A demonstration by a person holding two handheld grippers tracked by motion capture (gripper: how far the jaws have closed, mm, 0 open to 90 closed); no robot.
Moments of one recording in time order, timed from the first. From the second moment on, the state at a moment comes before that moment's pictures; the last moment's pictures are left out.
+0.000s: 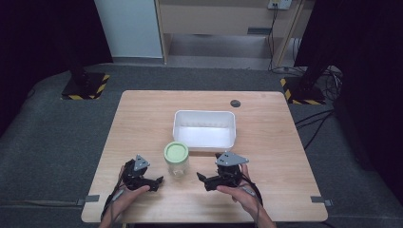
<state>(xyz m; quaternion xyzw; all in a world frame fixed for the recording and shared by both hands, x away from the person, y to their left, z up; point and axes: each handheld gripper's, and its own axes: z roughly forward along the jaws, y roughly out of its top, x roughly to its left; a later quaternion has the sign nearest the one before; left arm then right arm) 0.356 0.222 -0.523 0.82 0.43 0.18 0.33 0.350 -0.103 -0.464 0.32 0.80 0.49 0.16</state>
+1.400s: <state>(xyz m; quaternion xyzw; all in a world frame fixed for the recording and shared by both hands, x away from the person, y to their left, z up) 0.356 0.222 -0.523 0.82 0.43 0.18 0.33 0.374 -0.023 -0.465 0.26 0.82 0.49 0.16</state>
